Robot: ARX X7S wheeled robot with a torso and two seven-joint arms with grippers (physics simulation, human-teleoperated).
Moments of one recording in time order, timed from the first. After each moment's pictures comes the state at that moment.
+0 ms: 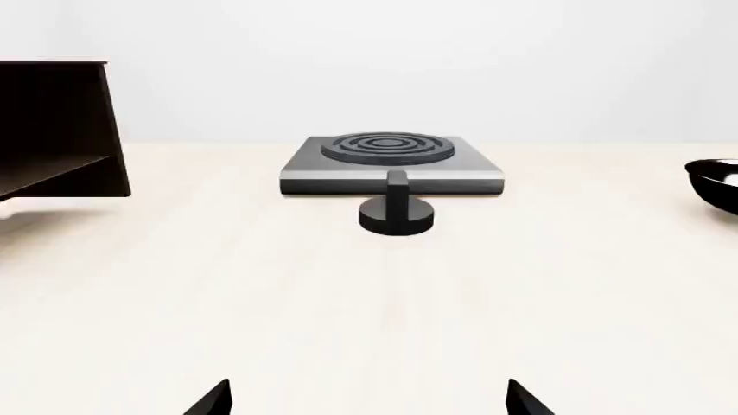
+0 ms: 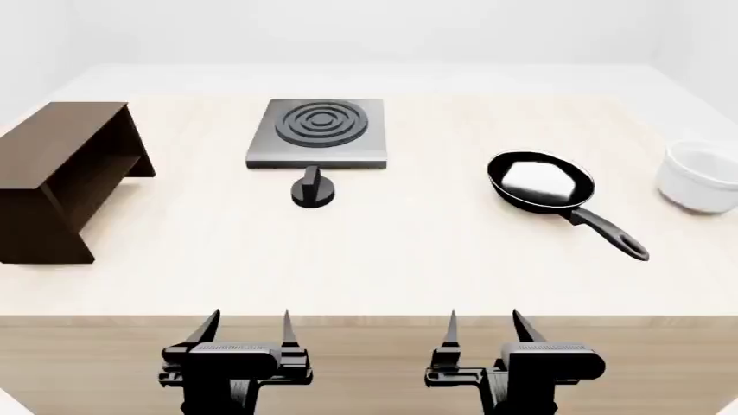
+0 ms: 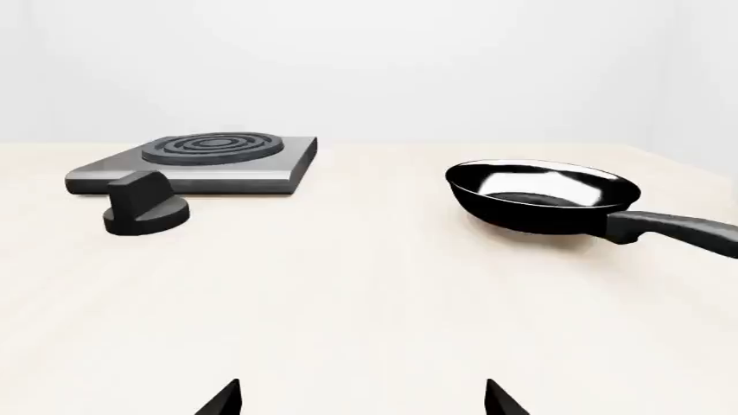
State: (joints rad) left arm 0.00 0.00 0.00 0.00 0.00 0.00 0.00; right arm 0.00 0.00 0.00 0.00 0.00 0.00 0.00
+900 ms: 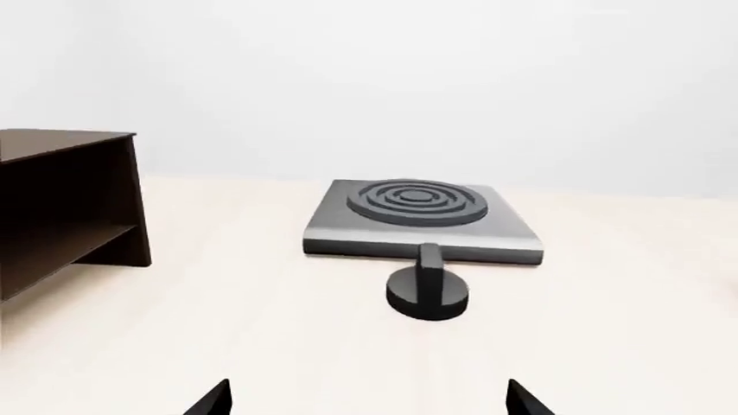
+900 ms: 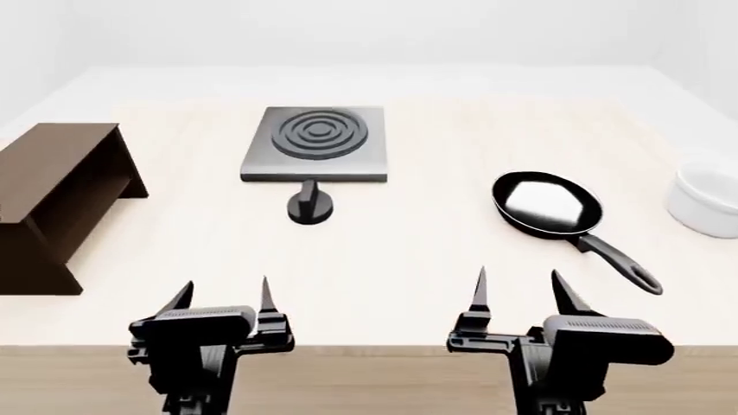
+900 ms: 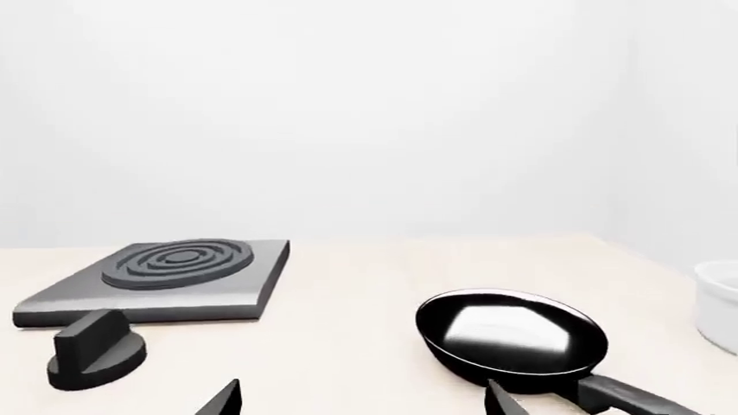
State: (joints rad) left arm -0.03 -0.10 0.04 0.29 -0.13 -0.27 -0.13; right arm -0.01 0.10 -0.04 -0.35 0.09 0.17 0.13
